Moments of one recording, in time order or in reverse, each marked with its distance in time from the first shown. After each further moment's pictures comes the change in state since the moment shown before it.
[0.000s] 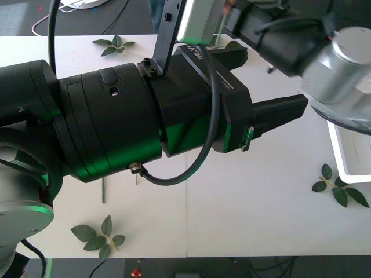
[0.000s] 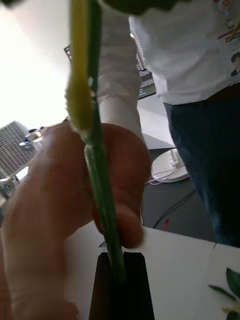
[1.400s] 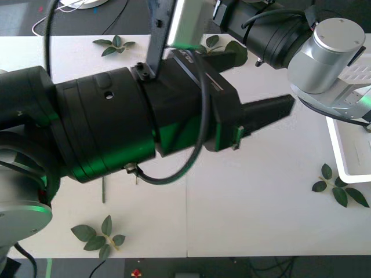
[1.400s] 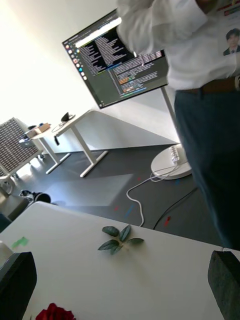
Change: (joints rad) right arm -0.070 0.057 0.032 0.105 -0.014 0.033 0.000; left arm 0.030 0.047 0.012 0.002 -0.002 -0.044 0.000
